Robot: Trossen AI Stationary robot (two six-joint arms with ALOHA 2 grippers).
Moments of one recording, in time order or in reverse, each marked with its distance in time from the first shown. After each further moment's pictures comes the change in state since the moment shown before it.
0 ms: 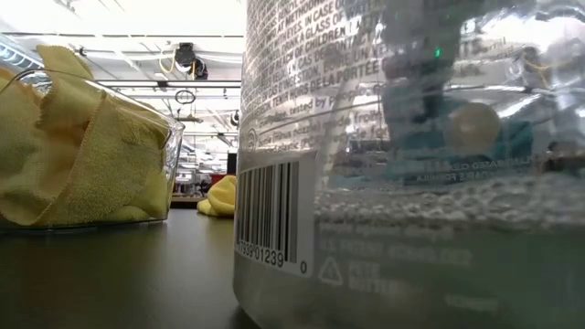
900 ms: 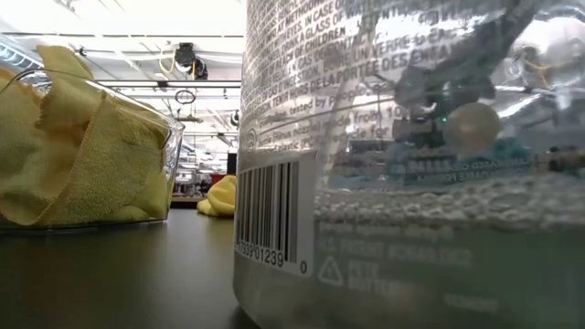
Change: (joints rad) left arm -0.013 0.000 0.000 -0.002 0.000 -0.035; right arm -0.143 0.049 -0.456 0.558 -0.261 0.088
